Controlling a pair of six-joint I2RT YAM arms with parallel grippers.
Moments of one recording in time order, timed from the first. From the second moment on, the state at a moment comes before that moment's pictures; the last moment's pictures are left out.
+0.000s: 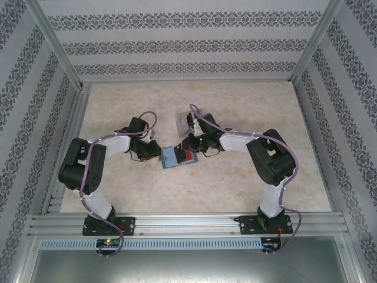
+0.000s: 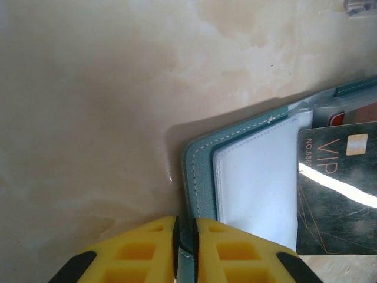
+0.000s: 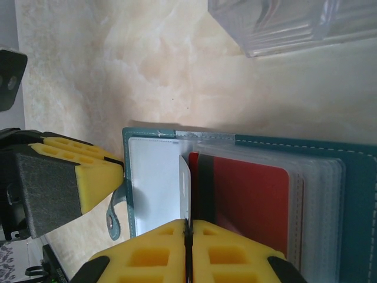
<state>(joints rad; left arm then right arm) -0.25 1.73 0.91 -0.39 0.48 -0.50 0.56 1.89 1.06 -0.06 -0.57 0.71</state>
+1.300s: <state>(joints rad) -0.26 1.73 0.90 -0.38 0.48 -0.50 0.65 1.95 1.09 -0.01 -0.43 0.78</state>
